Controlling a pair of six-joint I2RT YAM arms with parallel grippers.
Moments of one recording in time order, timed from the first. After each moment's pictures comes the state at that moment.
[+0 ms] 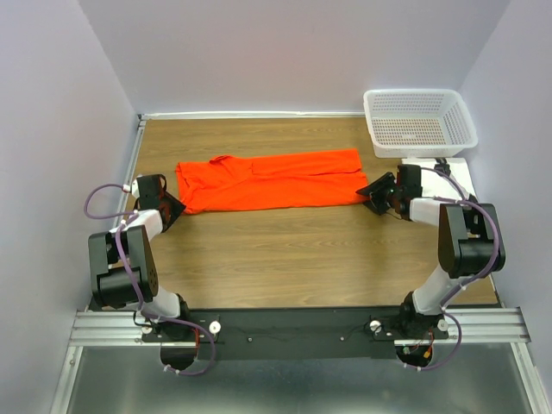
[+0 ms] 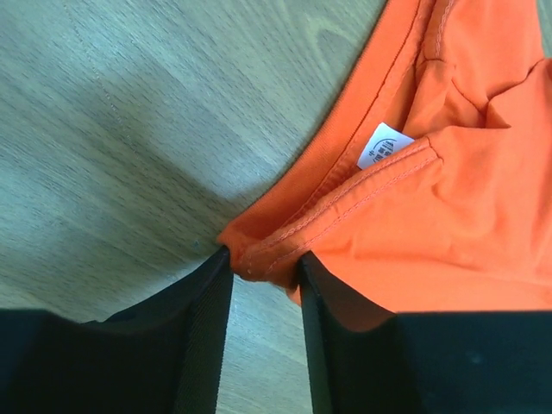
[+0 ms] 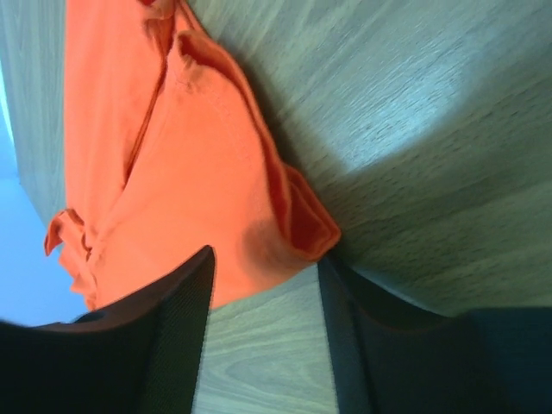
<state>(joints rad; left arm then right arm) 0.21 1.51 0.69 -0.02 0.01 -0.72 0.00 1.69 0.76 0.15 -0.25 0.95</state>
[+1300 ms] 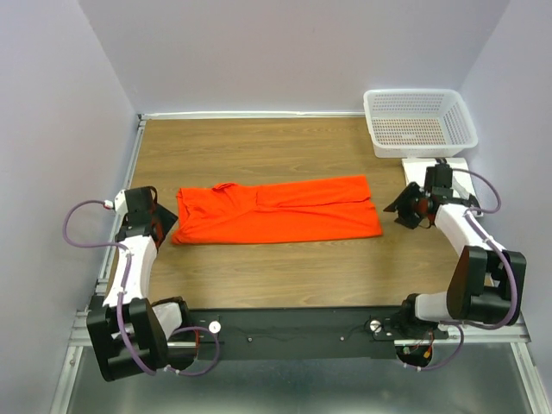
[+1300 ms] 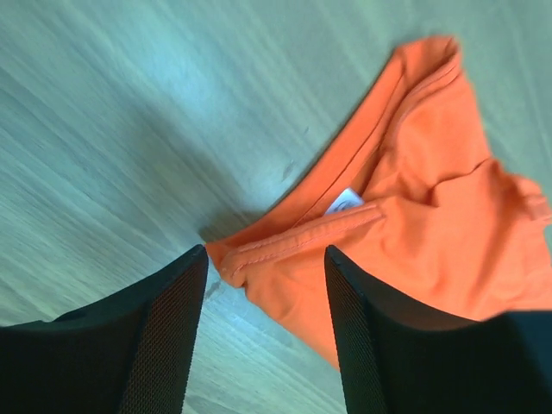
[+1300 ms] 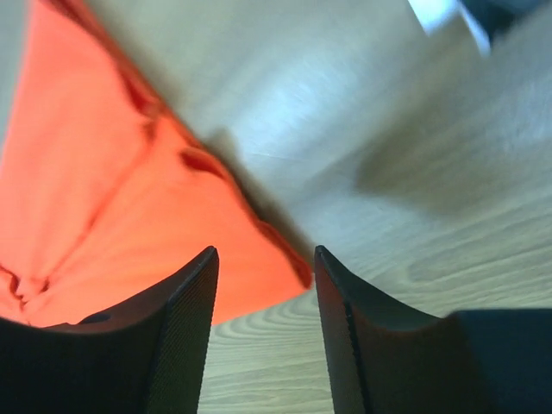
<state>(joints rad) 0.24 1.08 0.61 -0.42 -0.11 -0.73 -0.16 1.38 0.76 -0.40 -0.18 0.63</state>
